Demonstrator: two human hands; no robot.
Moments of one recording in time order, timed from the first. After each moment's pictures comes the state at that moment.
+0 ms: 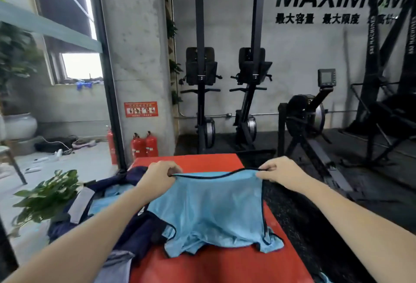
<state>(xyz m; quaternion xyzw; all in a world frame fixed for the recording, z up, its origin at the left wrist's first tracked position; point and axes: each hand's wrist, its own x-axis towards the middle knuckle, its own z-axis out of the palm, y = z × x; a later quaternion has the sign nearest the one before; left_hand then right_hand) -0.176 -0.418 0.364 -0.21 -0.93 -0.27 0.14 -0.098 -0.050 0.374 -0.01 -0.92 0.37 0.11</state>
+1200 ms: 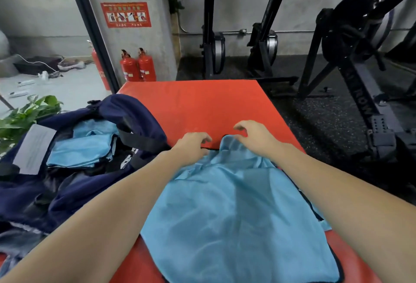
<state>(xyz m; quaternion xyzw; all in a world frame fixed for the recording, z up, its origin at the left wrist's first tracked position) -0.377 -0.354 0.151 -0.22 -0.95 -0.22 -0.06 -0.341 -0.124 0.174 0.04 -0.97 0.25 0.05</state>
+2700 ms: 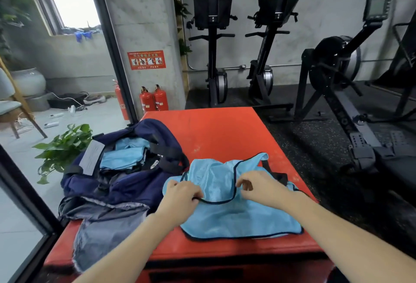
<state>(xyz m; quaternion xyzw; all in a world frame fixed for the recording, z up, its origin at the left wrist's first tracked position) -0.152 -0.421 0.176 -0.24 -0.96 -0.15 0.08 -0.129 -0.151 0.205 0.13 -0.96 0.24 -0.01</state>
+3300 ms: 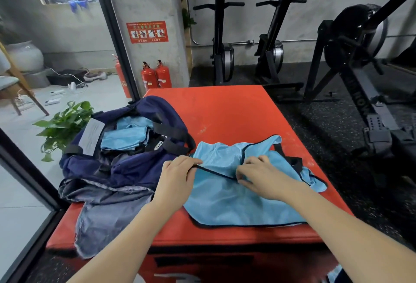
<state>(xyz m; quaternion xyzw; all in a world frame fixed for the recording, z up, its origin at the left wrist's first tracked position) -0.168 -0.441 0.157 -0.20 -0.91 -0.29 0.22 -0.158 -0.169 0.165 0.25 -0.97 0.04 0.06</state>
